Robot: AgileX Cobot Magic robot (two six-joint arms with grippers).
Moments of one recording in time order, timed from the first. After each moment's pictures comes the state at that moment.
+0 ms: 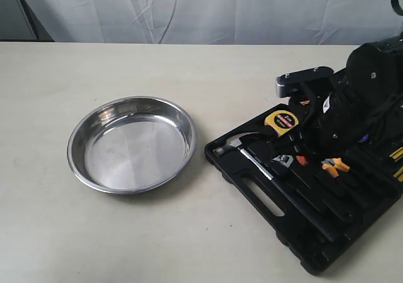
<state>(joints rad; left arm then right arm) -0.04 0.00 0.00 0.05 0.24 0.04 0.39 1.63 -0.87 0.03 0.64 0.03</state>
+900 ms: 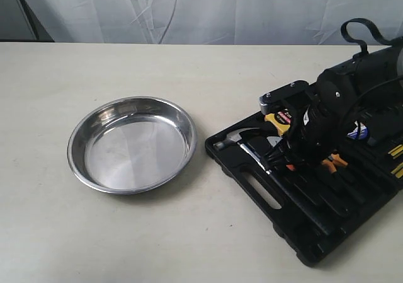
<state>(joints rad) -0.04 0.00 0.00 0.05 0.24 0.04 0.40 1.83 -0.89 -0.09 0.52 0.00</state>
